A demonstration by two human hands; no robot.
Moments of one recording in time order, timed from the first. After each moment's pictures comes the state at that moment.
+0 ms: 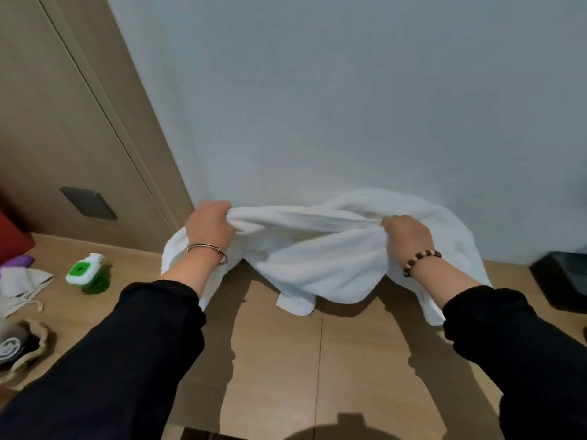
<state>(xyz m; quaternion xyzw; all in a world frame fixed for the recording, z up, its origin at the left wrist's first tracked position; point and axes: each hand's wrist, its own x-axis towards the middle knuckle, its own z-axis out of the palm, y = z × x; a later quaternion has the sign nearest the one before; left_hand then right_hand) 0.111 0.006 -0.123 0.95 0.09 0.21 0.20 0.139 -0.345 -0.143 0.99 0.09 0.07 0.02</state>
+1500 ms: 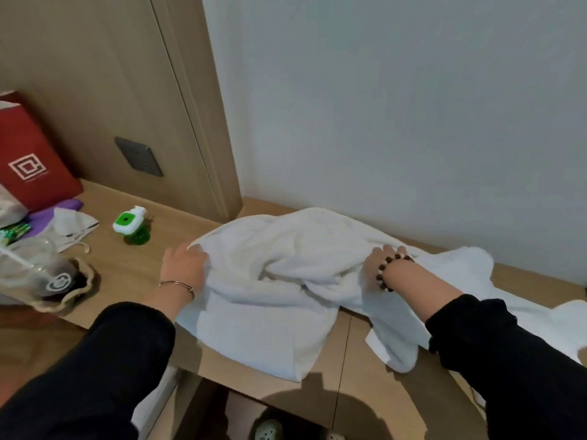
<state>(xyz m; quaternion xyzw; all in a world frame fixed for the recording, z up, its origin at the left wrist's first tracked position) 0.011 0.130 -0.245 0.98 0.14 -0.10 -0.08 0.110 -0.232 -0.181 0.91 0.17 -0.27 0.26</state>
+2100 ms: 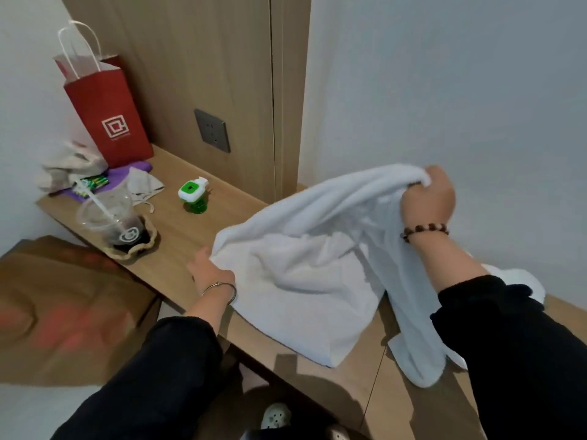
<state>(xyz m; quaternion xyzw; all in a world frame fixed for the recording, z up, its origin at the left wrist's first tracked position) -0.047 0.121 -0.263 0.71 0.56 0.12 0.40 0.136 -0.141 -0.118 0.87 0.02 0.23 -0.43</state>
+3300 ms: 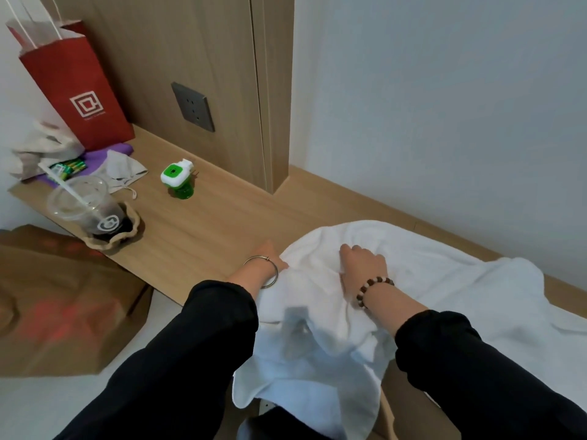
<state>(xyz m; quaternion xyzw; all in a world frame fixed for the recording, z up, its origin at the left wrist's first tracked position) 0.018 0.058 -0.280 0.83 0.35 -0.22 0.37 0.069 -0.140 -0.256 0.96 0.24 -0.15 0.05</state>
